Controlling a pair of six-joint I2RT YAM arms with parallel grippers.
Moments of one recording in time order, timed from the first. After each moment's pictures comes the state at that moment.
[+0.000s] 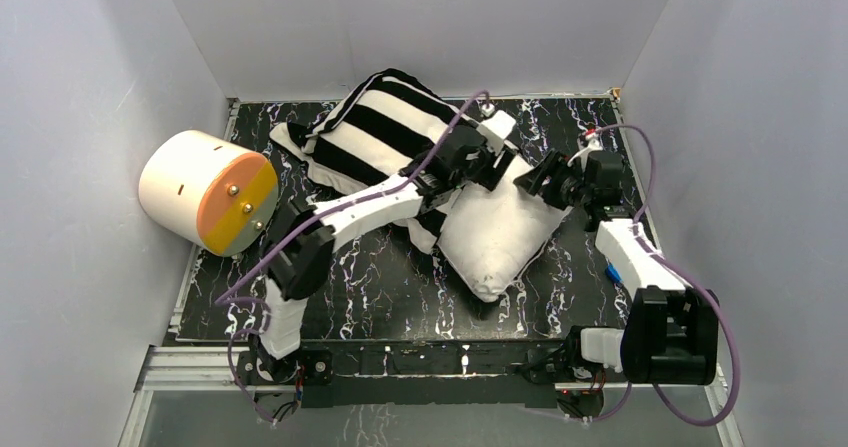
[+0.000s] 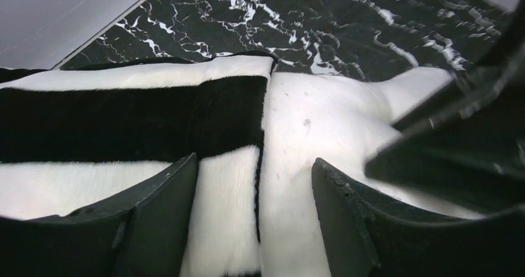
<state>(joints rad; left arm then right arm) -0.89 1.93 1.59 0.01 -0.14 0.03 0.02 1.22 0.78 -0.05 -0.43 0.53</state>
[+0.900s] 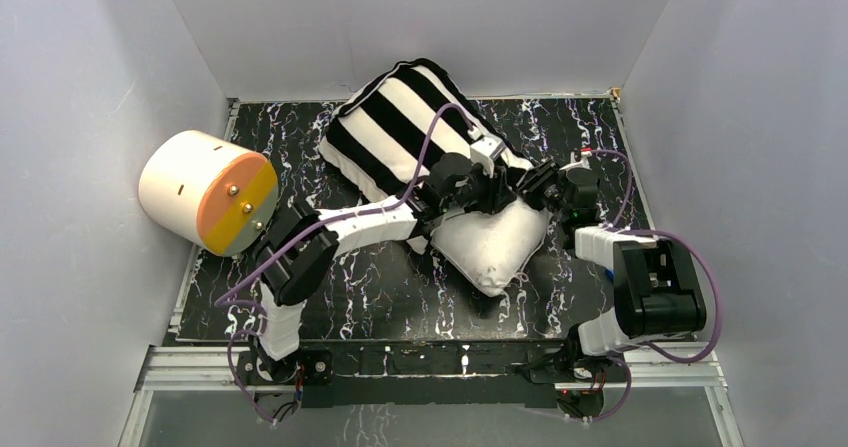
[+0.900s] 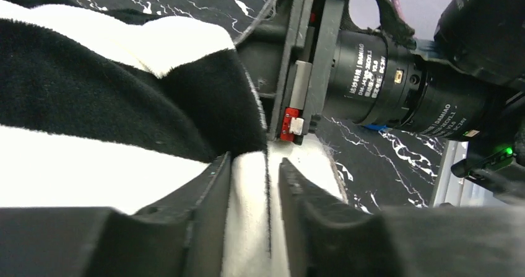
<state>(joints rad) -0.93 1.95 1.36 0.33 0.15 -0.33 0.11 1.49 0.54 0.64 -0.35 0.99</state>
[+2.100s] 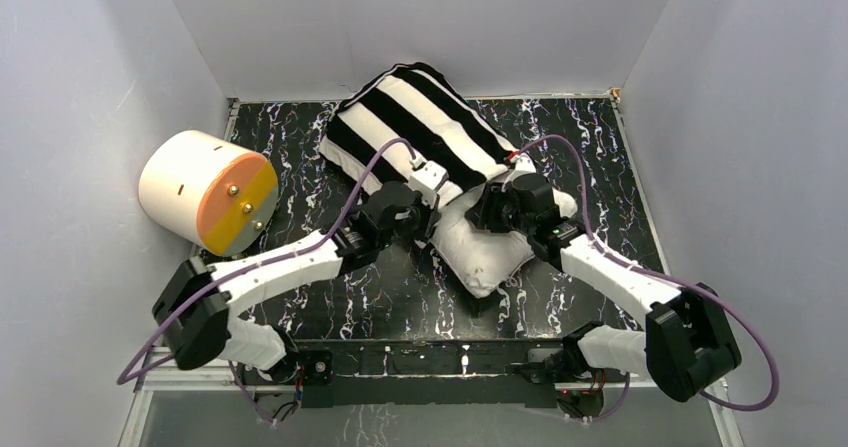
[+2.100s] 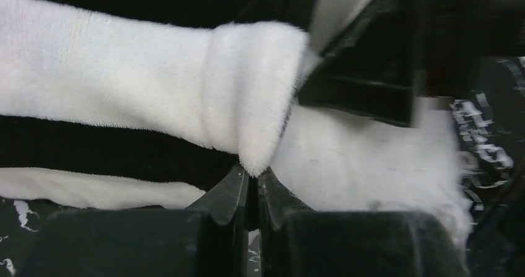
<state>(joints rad) -0.90 1.41 0.92 0.03 -0.11 -0.13 0.53 1.18 0.67 -0.05 -0.12 0.51</state>
